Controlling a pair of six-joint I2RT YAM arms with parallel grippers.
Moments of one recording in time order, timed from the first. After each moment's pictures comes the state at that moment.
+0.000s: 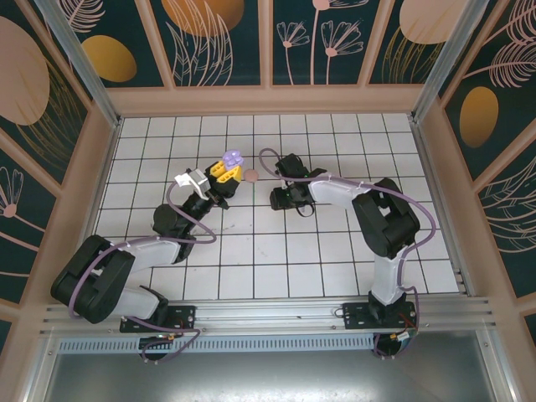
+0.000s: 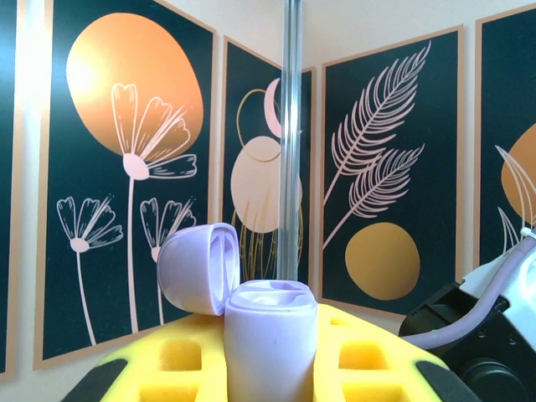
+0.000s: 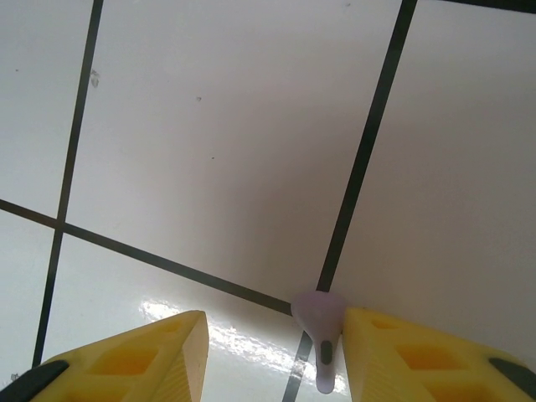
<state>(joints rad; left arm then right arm) -0.52 1.39 0.41 1.51 0.34 -0.22 0.65 1.91 1.23 -0.42 -0.08 0.37</state>
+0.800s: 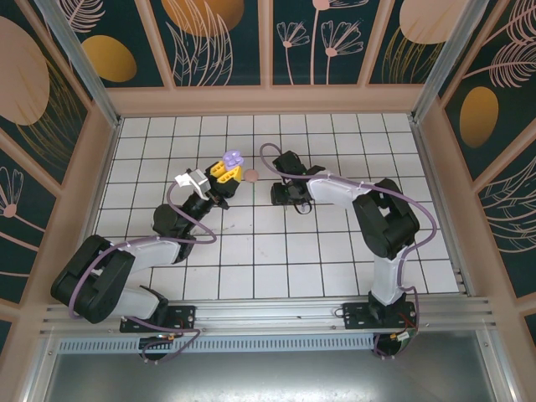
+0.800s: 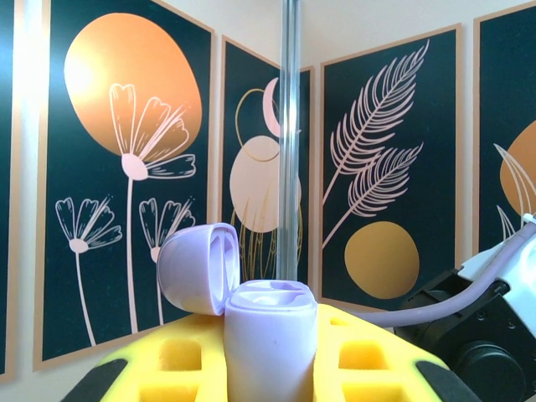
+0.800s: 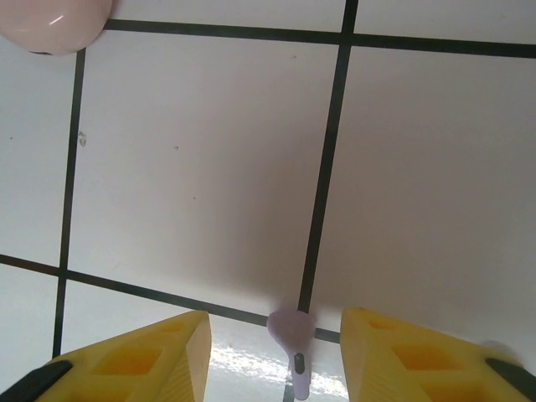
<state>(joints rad) -0.52 1.39 0.41 1.51 0.34 -0.22 0.66 1.91 1.27 -0.46 0.01 0.48</state>
